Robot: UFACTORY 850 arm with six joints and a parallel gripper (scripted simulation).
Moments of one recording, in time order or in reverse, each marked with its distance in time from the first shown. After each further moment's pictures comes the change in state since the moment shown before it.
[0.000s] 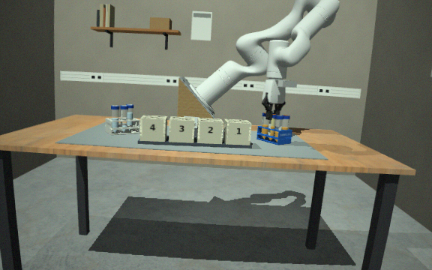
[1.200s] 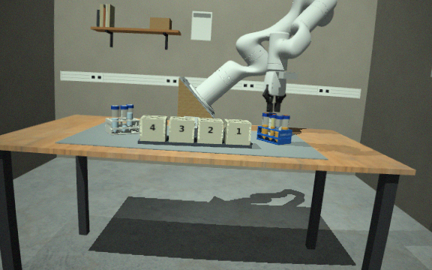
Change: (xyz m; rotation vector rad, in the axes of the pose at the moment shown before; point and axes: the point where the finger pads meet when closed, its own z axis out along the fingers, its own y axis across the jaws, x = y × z) arm 0.000 0.000 -0.033 0.000 0.000 0.000
